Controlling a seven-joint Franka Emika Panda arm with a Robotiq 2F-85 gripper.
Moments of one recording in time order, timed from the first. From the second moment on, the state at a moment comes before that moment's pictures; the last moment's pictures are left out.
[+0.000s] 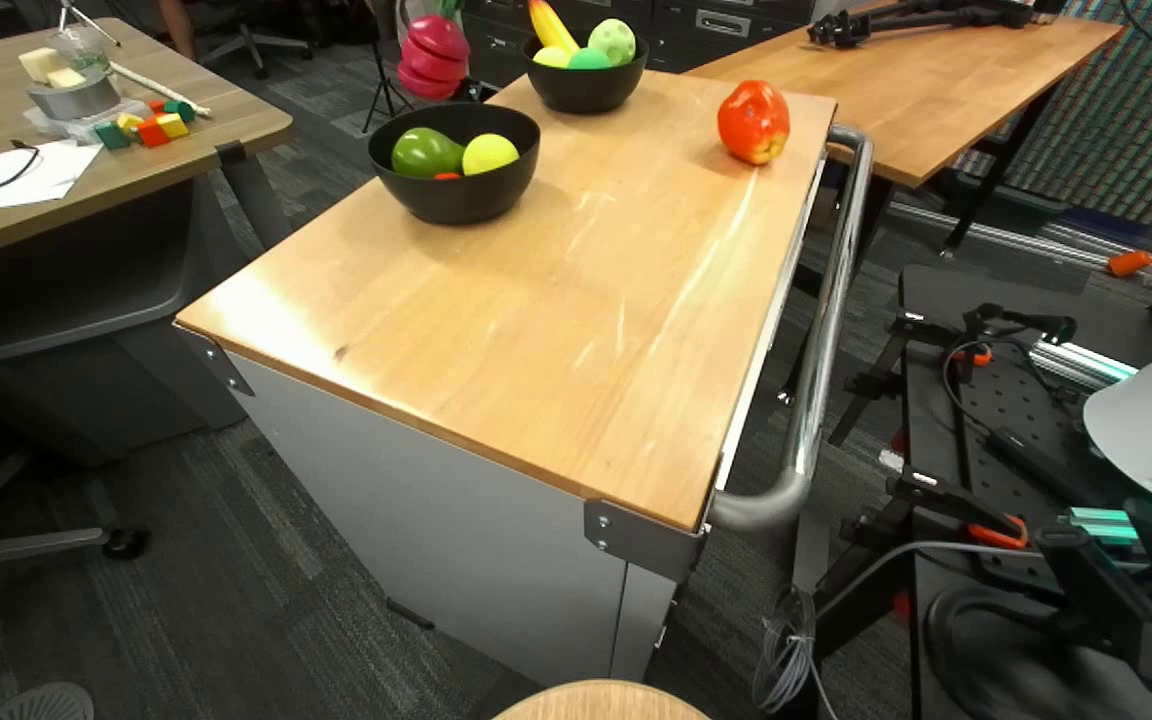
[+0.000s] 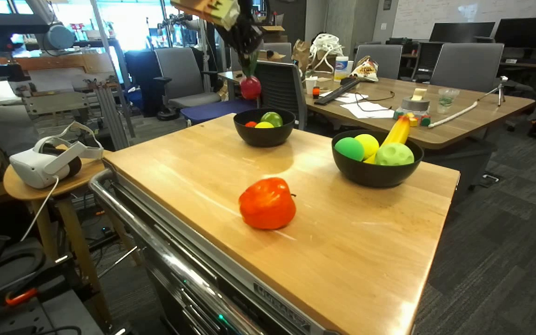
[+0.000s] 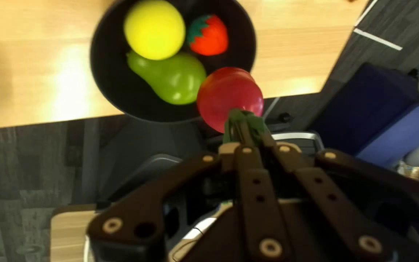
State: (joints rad) arm -0.03 0.03 0.06 -2.04 0.31 2.48 -0.20
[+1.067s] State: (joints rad) arm 0.08 0.06 0.09 -2.05 0.37 2.28 -0.22
